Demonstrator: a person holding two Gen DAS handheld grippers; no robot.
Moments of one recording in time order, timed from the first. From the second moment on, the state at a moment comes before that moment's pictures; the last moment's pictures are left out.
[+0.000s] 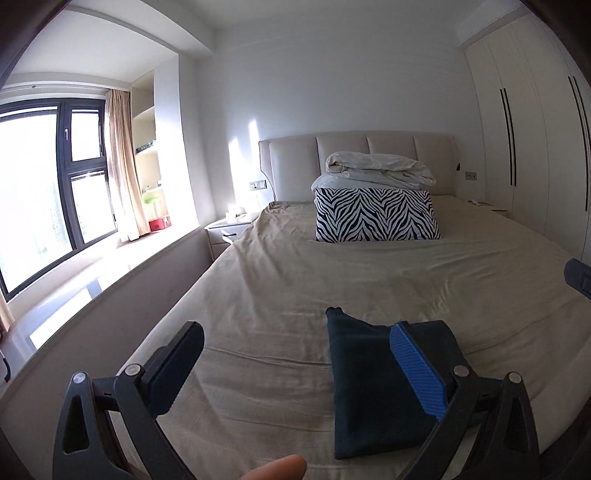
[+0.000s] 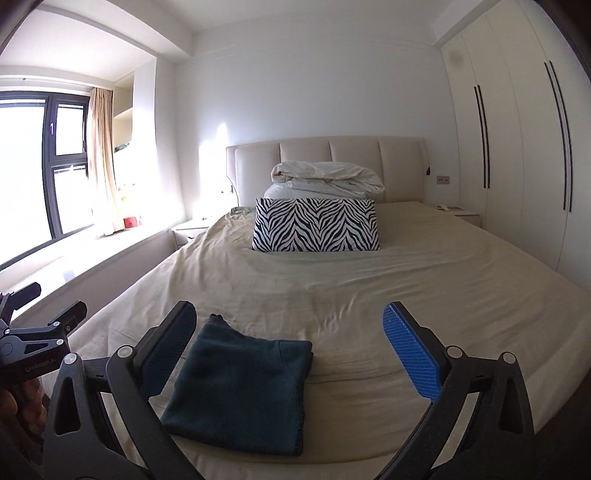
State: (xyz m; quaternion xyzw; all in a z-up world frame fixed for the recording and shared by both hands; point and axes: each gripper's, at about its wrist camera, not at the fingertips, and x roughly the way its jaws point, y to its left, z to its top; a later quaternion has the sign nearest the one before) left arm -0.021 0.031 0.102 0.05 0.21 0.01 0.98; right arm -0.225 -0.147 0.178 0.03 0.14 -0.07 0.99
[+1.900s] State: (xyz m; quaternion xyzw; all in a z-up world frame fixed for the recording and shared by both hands) left arm 0.015 0.033 -0.035 0.01 0.44 -0.02 0.90; right arm -0.142 -0.141 0.008 0.05 0.40 -0.11 0.91
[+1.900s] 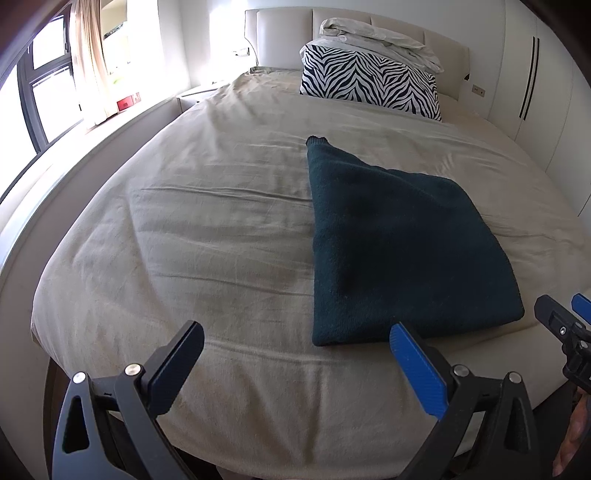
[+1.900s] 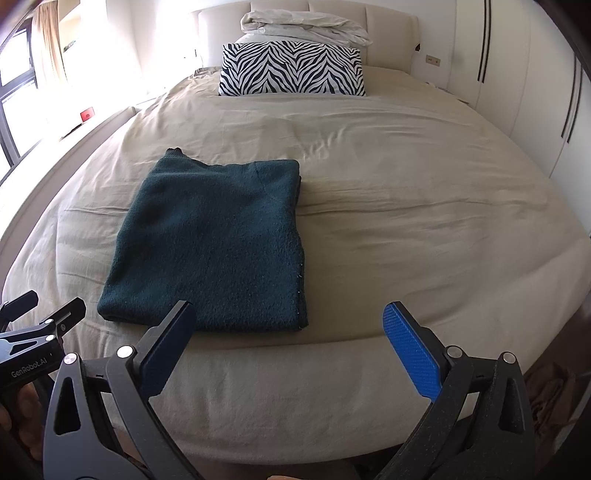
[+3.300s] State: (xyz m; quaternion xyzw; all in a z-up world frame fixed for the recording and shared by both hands) left arm 0.013 0.032 -0.038 0.01 0.44 -0.02 0.90; right arm -0.145 -0.143 0.001 0.05 0.41 -0.11 0.91
